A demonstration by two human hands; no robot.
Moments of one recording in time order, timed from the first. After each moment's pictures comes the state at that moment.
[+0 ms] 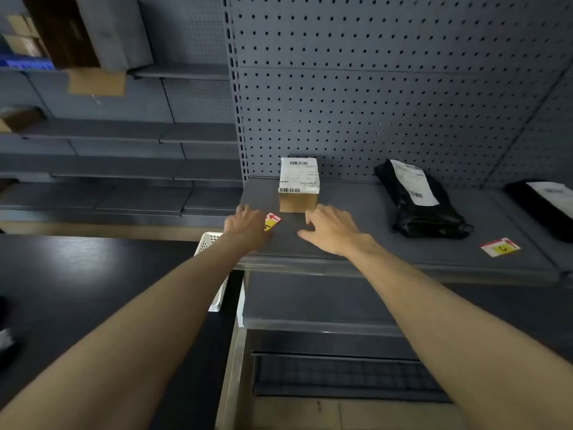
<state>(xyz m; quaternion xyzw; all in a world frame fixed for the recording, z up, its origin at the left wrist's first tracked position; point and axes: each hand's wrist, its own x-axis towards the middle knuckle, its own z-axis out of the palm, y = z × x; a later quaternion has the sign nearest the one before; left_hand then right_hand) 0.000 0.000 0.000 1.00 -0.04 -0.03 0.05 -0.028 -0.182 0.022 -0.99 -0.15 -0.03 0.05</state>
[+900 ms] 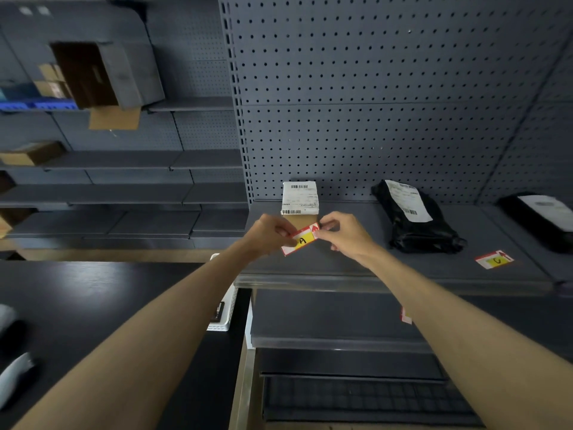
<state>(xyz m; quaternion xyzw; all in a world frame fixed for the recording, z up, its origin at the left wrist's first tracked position) -0.023 -0.016 0.051 0.90 -0.08 -0.08 0.42 -0.045 -0.208 0.049 -0.88 -0.02 0.00 0.48</state>
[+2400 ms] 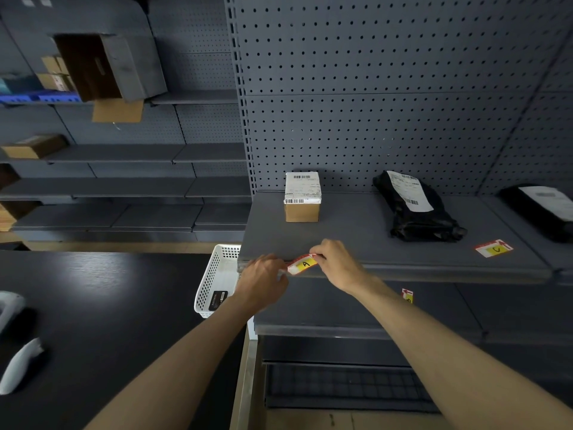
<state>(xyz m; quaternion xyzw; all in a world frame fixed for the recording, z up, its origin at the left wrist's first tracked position) -0.100 0.003 -0.032 0.95 -0.19 0.09 0.21 -0.083 -0.187 -0.009 -0.96 -0.13 -0.03 0.23</state>
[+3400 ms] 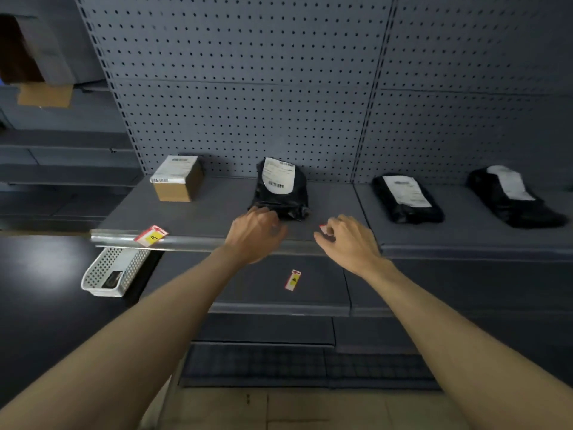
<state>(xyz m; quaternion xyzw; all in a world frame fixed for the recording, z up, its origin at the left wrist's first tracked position) -0.145 -0.334 0.032 0.96 -0.17 0.14 0.19 -0.171 -0.543 0.028 -0.98 -0.08 -0.15 0.13</state>
